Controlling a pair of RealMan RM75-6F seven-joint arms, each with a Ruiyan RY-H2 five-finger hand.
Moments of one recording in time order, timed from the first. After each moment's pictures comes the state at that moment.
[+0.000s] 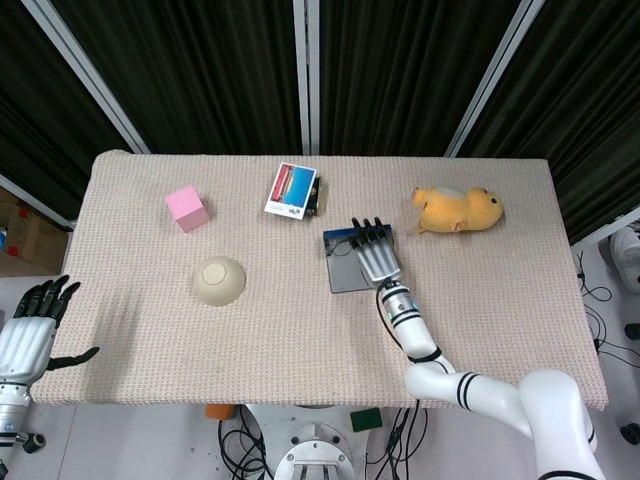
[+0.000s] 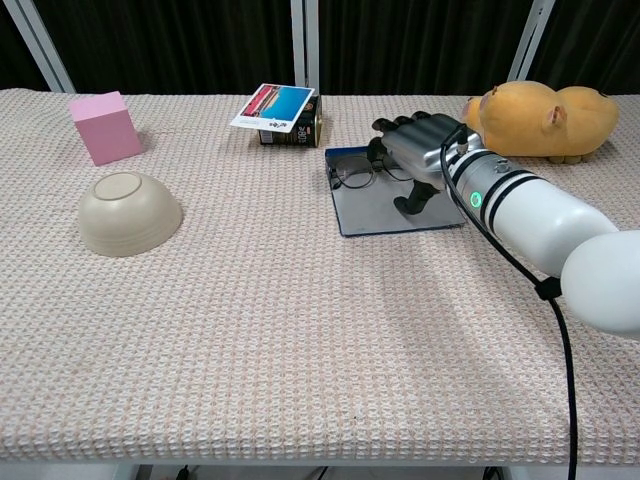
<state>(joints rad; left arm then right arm) -0.09 -1.17 0.00 -1.43 1.50 1.42 -0.04 0.86 -1.91 0.26 -1.07 -0.98 0.94 -0.75</state>
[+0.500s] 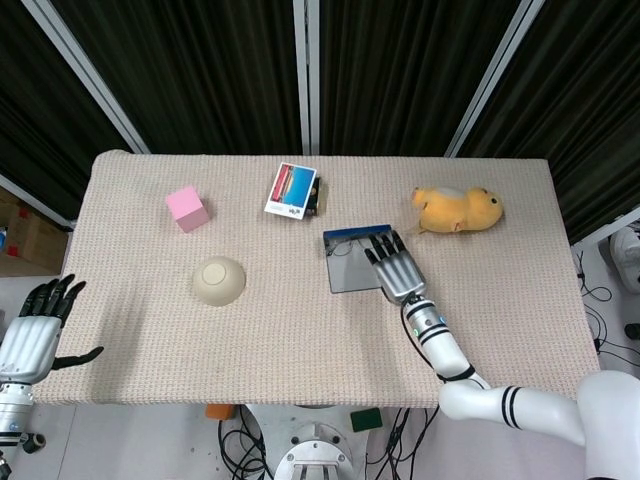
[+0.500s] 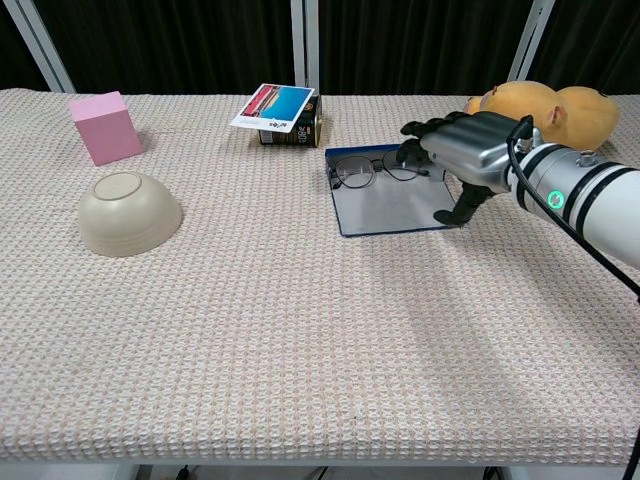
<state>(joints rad) -0.10 -1.17 0.00 -1.46 1.51 1.43 -0.01 0.78 -1.66 0.17 -1.44 -0.92 0.97 -0.86</state>
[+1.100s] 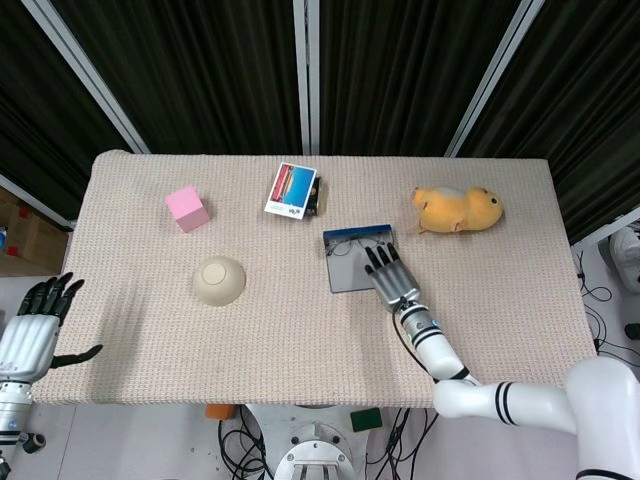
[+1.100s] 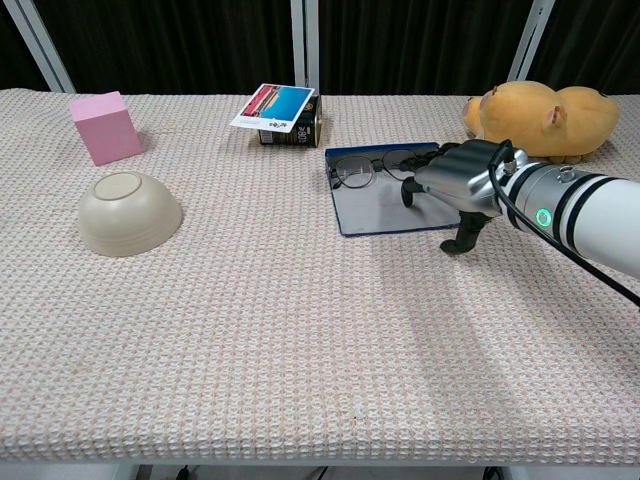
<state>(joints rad) -0.10 -1.17 0.00 -1.45 1.51 1.43 -0.03 0.87 -1.66 0.11 -1.48 -0.73 0.96 -0.99</state>
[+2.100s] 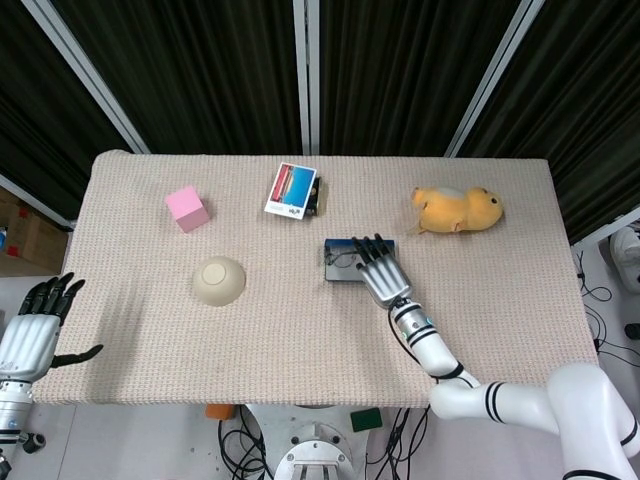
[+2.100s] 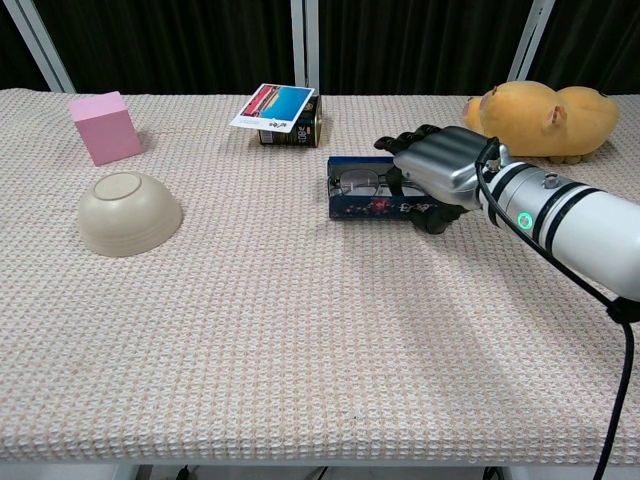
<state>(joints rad) -0.10 -1.18 0.00 -1.43 1.51 1.42 -0.04 0.85 -1.75 0.08 -1.30 -1.02 1.03 -0.72</state>
